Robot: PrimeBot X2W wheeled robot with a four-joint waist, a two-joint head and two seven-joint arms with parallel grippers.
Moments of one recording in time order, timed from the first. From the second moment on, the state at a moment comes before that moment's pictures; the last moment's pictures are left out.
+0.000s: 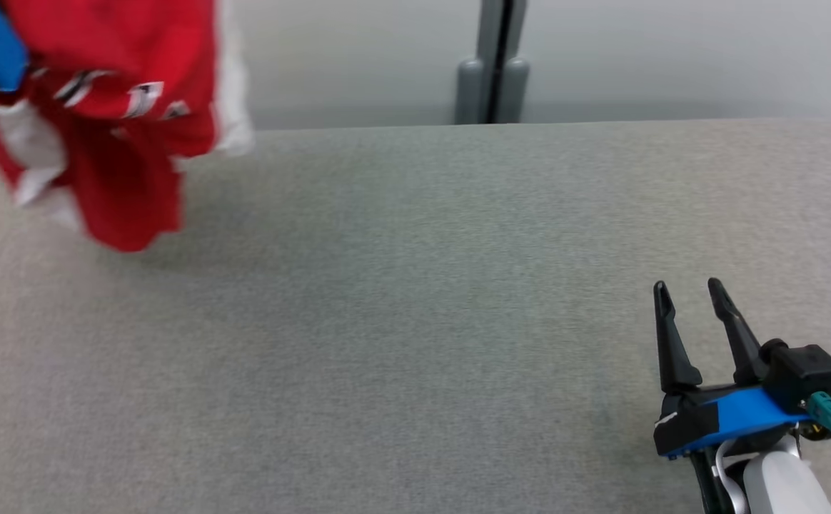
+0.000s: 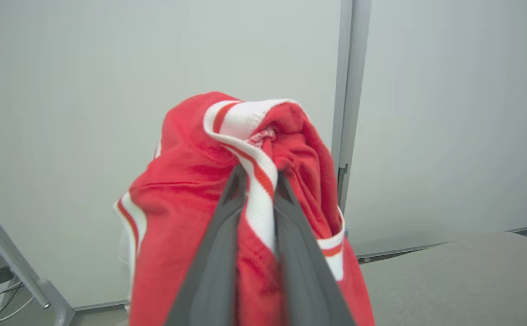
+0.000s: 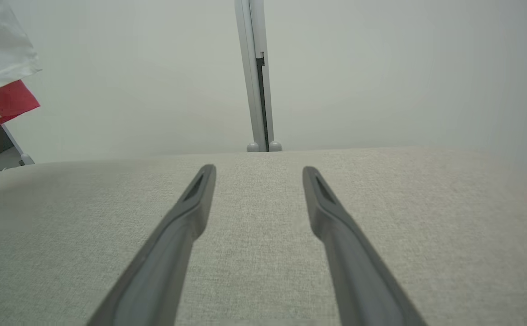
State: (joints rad) left arm -0.94 0.51 -0.17 0.07 -0.57 -0.06 0.64; right arm -0.19 -0.05 -0.04 0.27 0.14 0.13 -0.23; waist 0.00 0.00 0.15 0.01
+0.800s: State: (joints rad) left arm -0.61 0.23 -0.54 0.32 -0.50 -0.08 0.41; right arm -0.19 -0.05 0.04 0.25 0.19 0.13 -0.22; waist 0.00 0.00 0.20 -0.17
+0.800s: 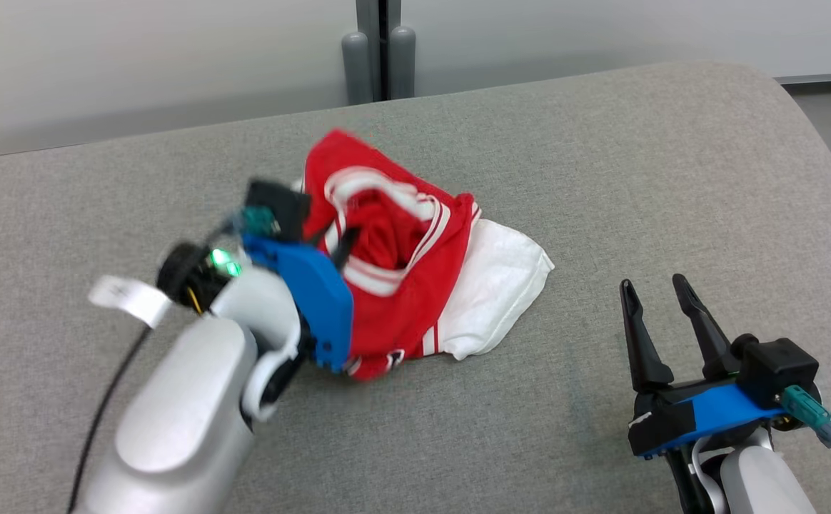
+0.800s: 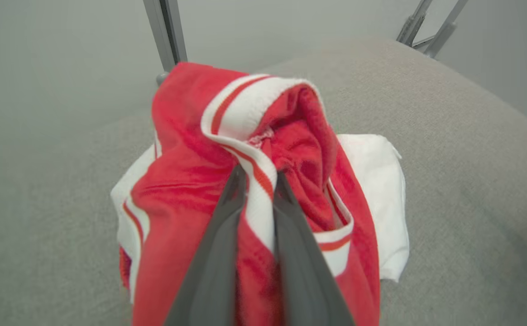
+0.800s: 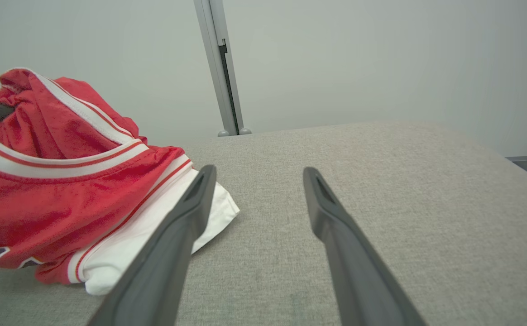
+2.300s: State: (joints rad) left arm 0.02 0.29 -0.24 0.19 -0.50 0.16 -0.26; right arm -0.06 -0.05 -0.04 0.24 0.10 0.13 -0.13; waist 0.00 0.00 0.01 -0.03
